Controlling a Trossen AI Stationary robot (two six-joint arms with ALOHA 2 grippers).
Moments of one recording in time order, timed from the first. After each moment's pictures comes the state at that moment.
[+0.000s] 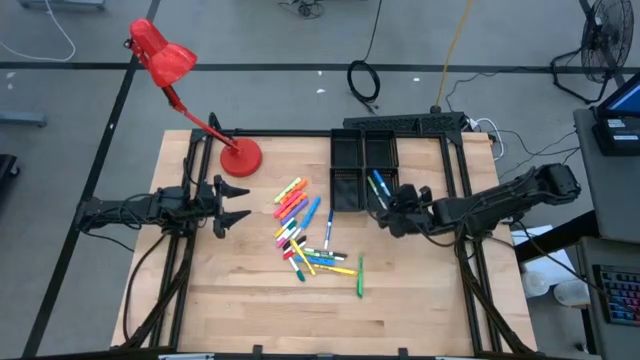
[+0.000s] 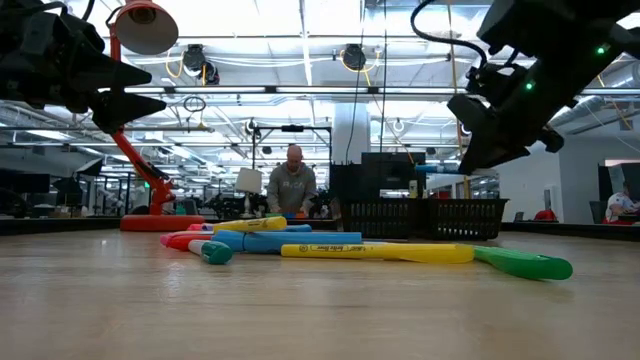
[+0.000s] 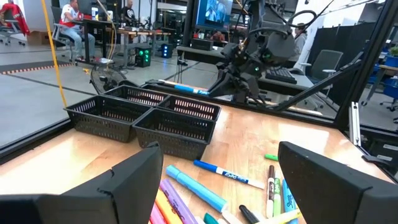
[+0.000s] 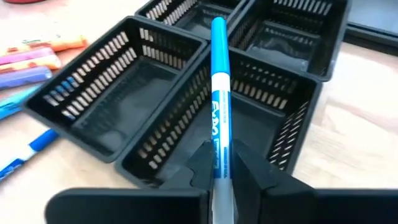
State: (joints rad) left arm -0.01 0.03 0.04 -0.03 -0.17 -0.16; right arm 0.17 1.23 0.57 -0.43 0.83 1.03
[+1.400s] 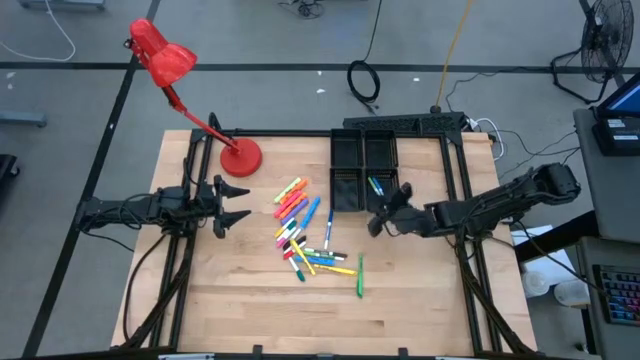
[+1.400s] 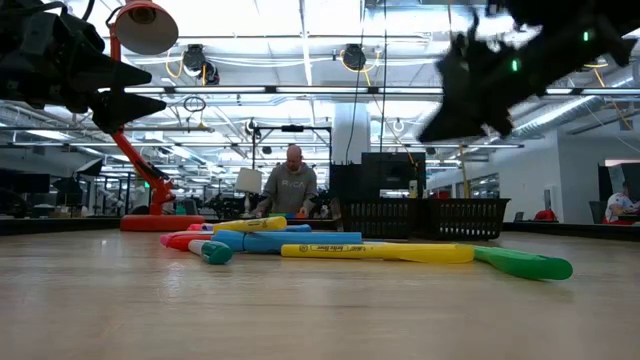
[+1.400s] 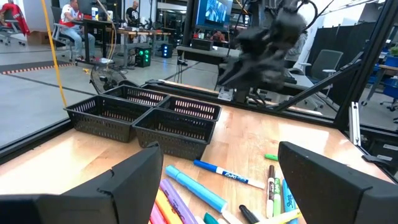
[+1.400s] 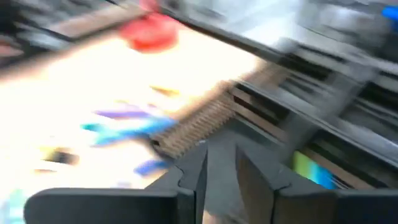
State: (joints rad) left arm -0.01 0.03 0.04 -0.03 -0.17 -0.16; right arm 0.21 1.23 0.51 0.23 0.74 0.49
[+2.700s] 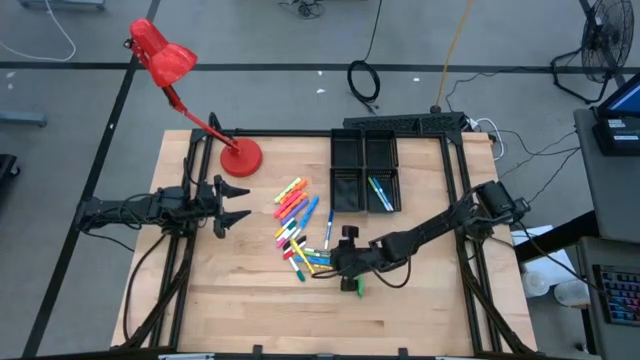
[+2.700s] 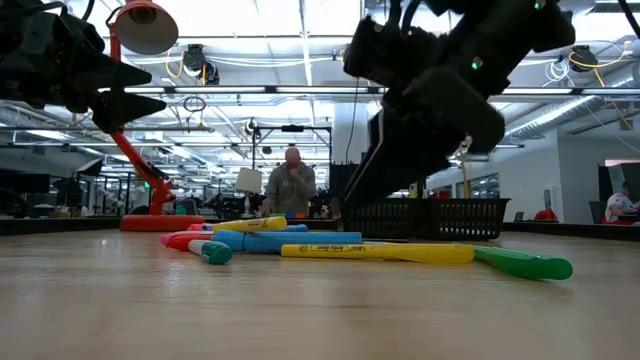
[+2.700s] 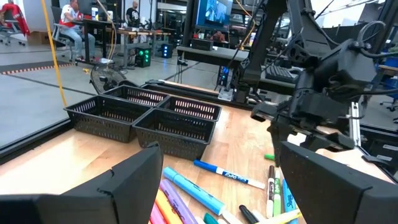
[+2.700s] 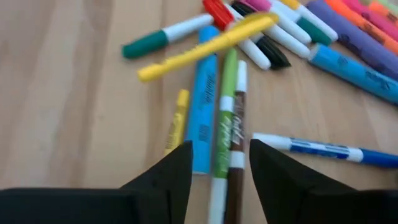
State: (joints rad) left arm -0.01 0.03 0.04 -0.03 -0.17 -0.16; right arm 0.35 1.85 1.03 -0.06 0.37 0.20
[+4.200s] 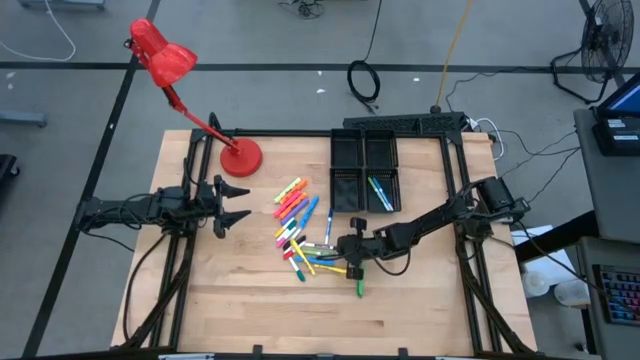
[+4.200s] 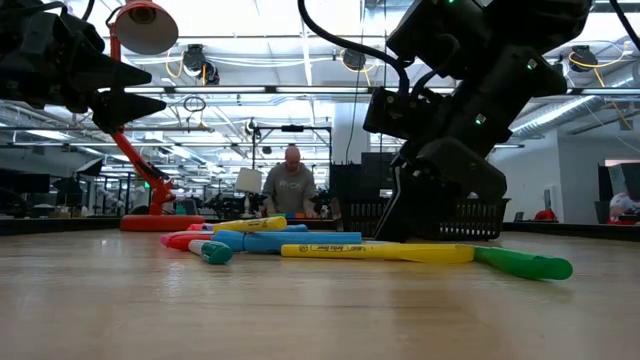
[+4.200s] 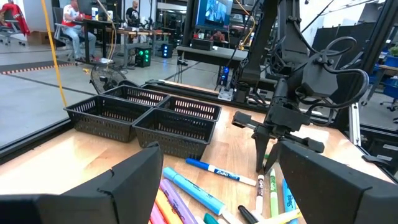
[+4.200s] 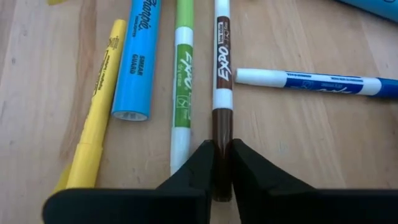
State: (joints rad) left arm -0.01 0.03 0.04 -0.03 -0.17 -0.16; right arm 0.26 1.85 0.89 -0.01 0.29 0.24
